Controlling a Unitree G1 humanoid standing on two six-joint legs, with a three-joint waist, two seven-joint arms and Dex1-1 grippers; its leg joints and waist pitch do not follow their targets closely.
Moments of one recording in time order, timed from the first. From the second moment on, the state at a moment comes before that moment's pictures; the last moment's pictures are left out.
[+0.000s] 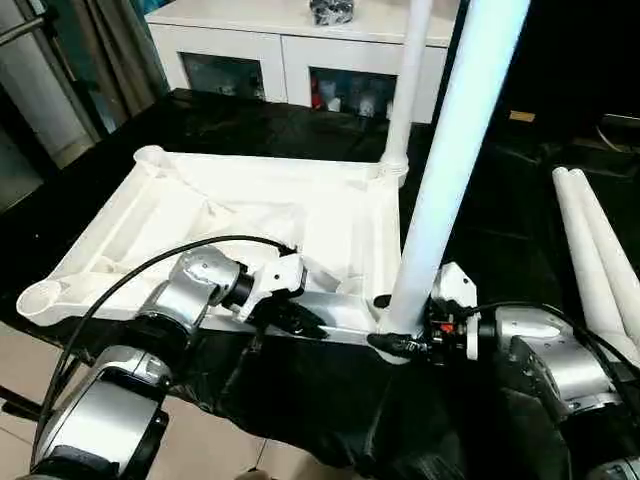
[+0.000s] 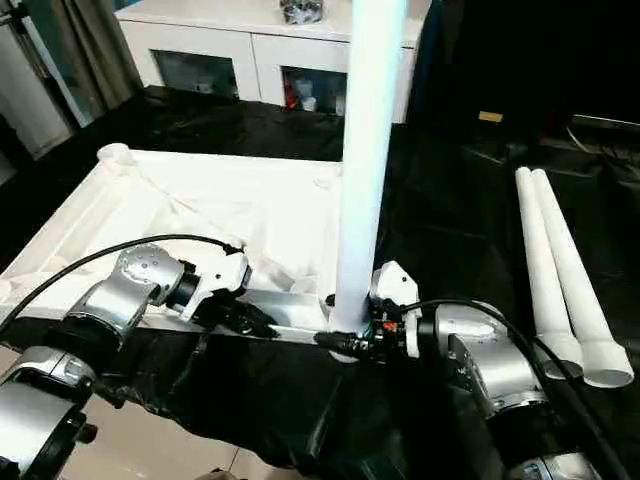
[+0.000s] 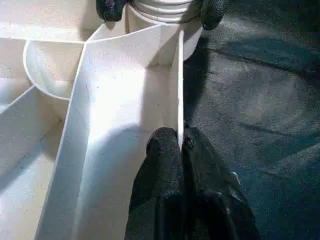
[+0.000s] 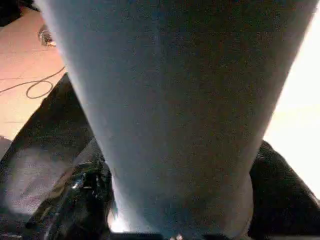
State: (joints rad) left arm -0.72 0.33 -0.30 0.86 0.07 -0.15 -1.49; right arm -0.29 -0.44 0.18 0.30 0.23 0.13 1.20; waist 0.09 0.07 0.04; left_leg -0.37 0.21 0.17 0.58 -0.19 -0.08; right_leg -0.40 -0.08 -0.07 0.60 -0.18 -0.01
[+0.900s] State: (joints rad) left arm -0.78 0.16 -0.23 0.96 0.09 0.00 -1.04; right arm -0.39 -0.12 0.01 0.53 0.07 0.02 0.39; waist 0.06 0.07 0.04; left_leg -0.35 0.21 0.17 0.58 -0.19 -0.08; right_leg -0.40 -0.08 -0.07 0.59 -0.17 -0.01
